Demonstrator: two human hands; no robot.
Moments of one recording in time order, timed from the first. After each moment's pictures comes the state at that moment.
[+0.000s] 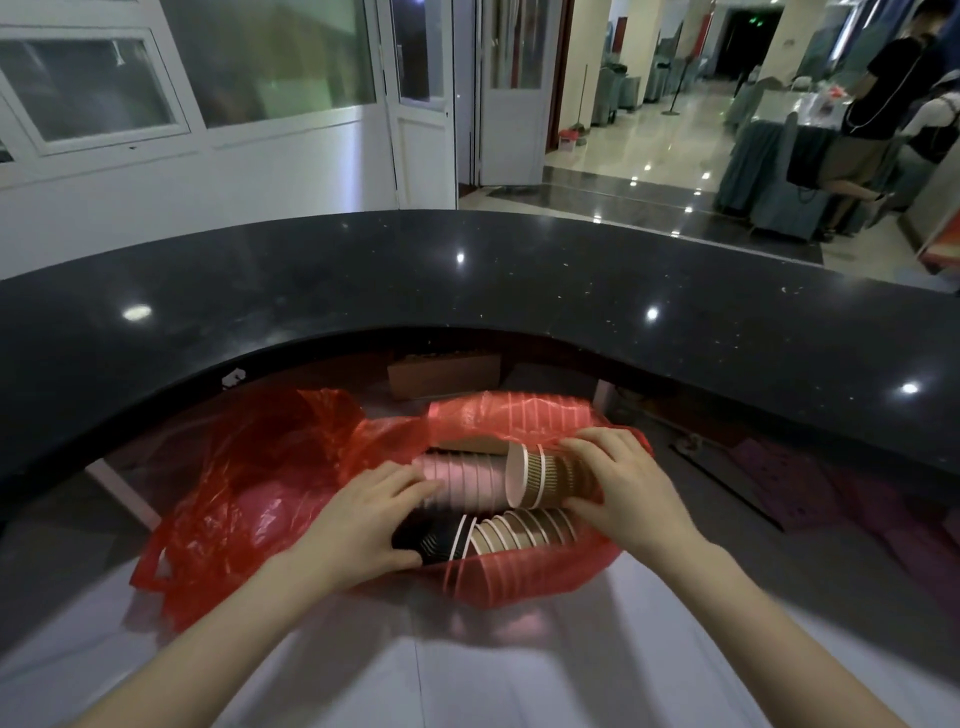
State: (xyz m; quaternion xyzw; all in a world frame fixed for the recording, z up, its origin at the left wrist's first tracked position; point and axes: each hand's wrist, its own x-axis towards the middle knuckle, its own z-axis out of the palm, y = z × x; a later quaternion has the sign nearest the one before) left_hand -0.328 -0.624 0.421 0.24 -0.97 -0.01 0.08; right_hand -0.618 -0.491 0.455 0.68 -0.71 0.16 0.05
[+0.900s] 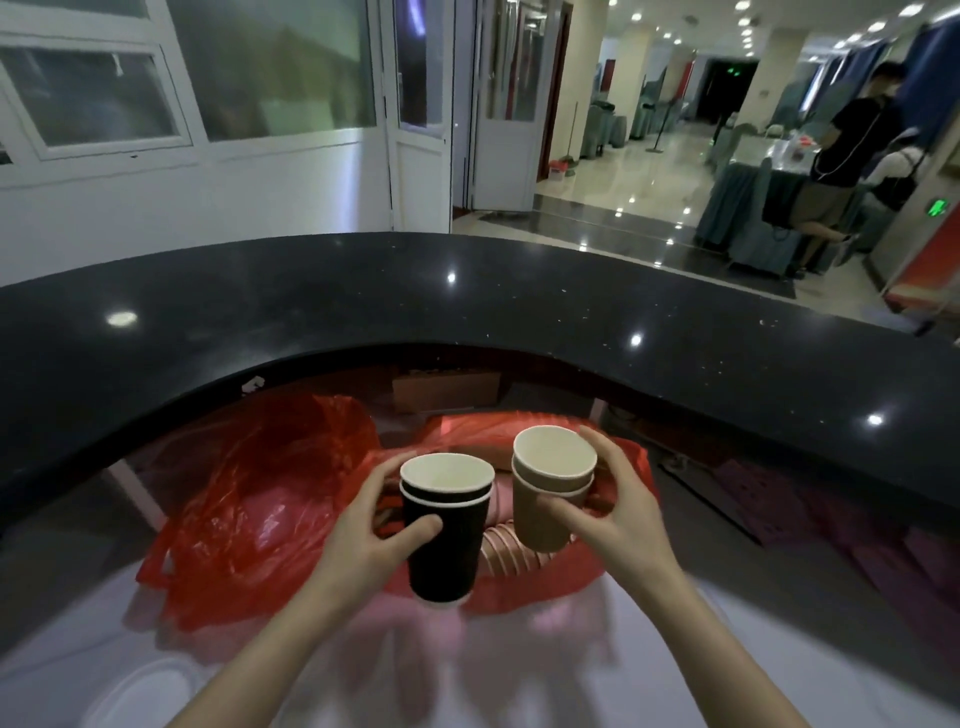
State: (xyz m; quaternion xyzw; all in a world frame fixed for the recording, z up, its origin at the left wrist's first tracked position) left_hand -0.317 -0.565 0.455 0.33 -0.70 -0.51 0.37; right_hand -0.560 -0.461 0.485 0.49 -0.68 0.51 -0.18
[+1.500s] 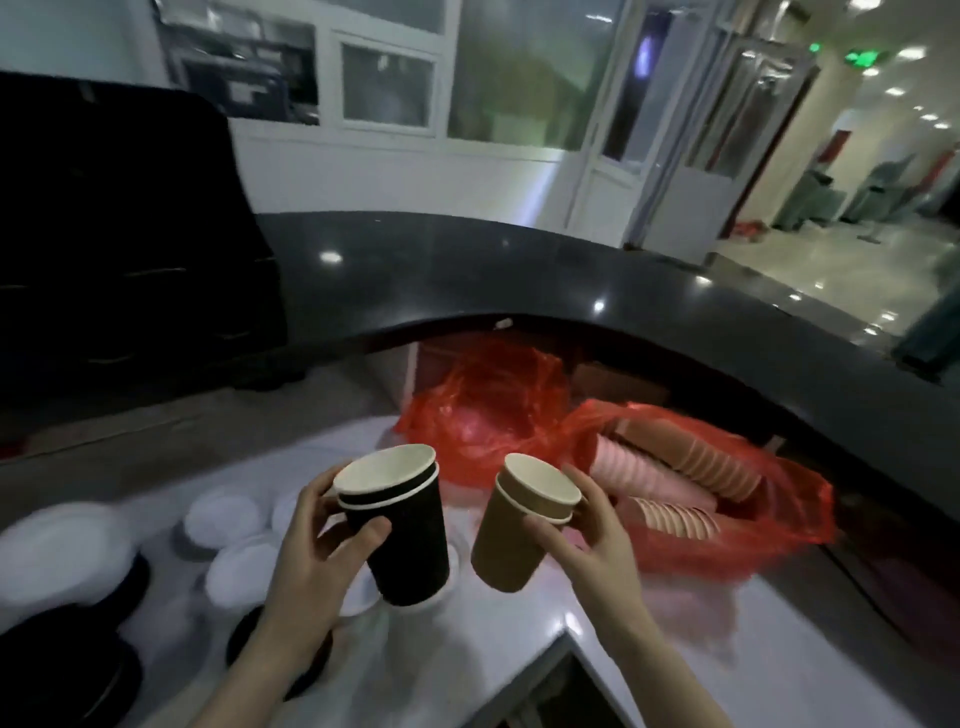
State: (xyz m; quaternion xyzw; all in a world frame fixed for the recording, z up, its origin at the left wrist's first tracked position) left_hand -0.089 -0.390 0.455 0.49 -0.41 -0.47 0.60; right_hand -0.339 -0.402 0.482 0.54 -0.56 0.49 -0.40
